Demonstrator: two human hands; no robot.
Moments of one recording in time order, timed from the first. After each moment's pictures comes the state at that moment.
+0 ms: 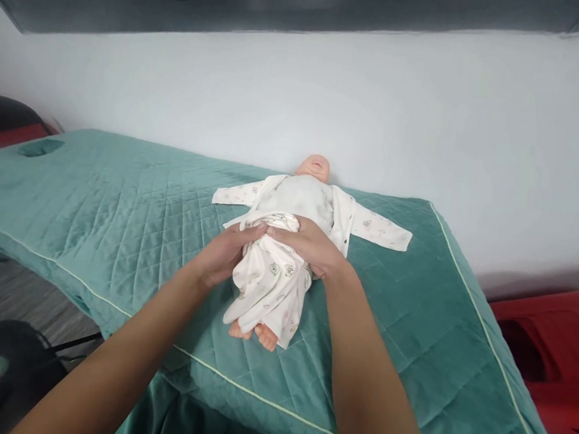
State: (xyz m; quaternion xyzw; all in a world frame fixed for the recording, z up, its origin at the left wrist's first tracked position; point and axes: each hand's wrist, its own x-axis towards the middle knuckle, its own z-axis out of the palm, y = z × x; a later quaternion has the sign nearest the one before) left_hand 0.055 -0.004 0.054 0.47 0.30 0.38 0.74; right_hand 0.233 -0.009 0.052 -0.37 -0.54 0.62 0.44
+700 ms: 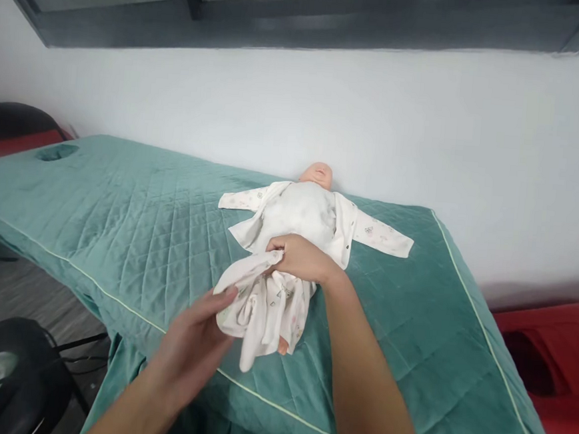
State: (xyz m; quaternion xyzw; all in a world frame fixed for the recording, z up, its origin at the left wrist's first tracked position) left_hand 0.042 -0.124 0.066 0.23 0.33 0.48 0.78; right_hand 0.223 -0.008 0.056 -0.42 -0.77 0.43 0.23
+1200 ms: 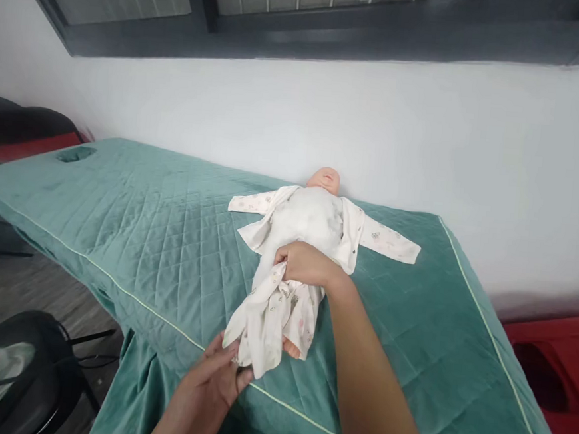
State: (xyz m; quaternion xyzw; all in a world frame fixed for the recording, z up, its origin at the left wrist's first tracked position) left_hand 0.030 -0.179 0.007 0.14 0.40 0.52 0.74; right_hand 0.214 -0.012 0.059 -0.45 -0.79 0.40 0.14
